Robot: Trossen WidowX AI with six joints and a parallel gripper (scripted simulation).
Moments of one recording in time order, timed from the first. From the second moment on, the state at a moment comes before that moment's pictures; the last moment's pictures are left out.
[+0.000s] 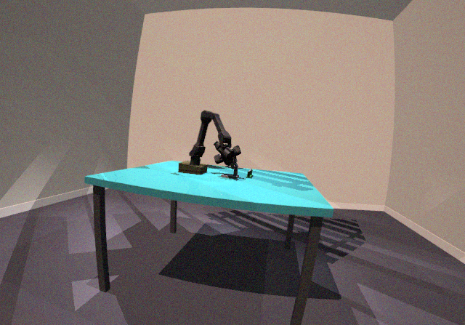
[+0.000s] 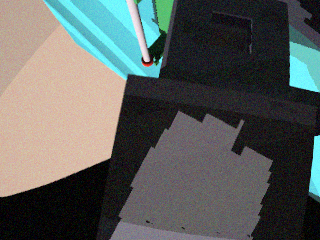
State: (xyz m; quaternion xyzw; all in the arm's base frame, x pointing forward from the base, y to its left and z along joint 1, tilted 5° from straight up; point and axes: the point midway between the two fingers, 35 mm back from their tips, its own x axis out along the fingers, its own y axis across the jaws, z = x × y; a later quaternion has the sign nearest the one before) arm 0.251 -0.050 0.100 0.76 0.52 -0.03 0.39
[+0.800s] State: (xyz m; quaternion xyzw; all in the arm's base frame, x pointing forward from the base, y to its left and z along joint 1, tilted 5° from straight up) arm 0.241 -0.047 0.112 0.76 0.52 -0.03 0.38
